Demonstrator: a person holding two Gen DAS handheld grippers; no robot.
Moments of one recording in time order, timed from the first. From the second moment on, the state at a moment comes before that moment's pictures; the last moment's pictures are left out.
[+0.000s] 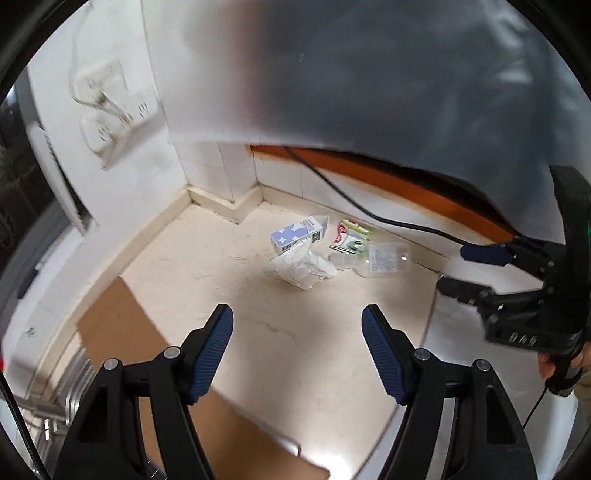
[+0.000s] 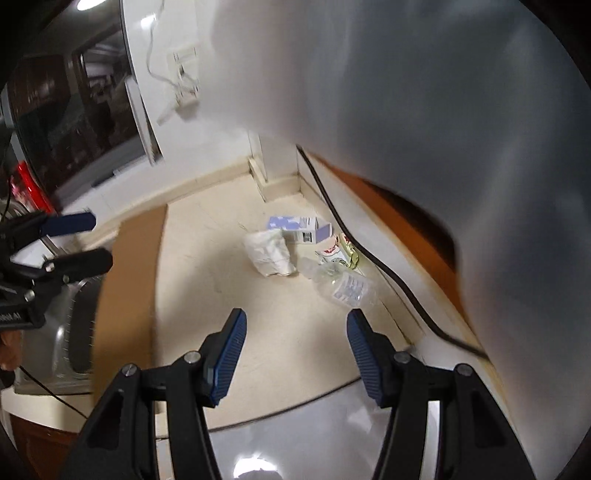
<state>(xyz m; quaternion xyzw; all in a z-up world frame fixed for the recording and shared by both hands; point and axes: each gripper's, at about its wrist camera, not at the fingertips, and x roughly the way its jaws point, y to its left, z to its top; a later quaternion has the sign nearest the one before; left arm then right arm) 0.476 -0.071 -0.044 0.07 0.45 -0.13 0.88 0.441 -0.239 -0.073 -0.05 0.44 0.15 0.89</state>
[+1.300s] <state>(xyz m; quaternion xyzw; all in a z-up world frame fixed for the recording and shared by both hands) 0.634 -0.101 -0.182 -0.04 0.55 -0.13 0.83 0.551 -0.219 -0.188 -0.19 0.51 0.14 0.83</state>
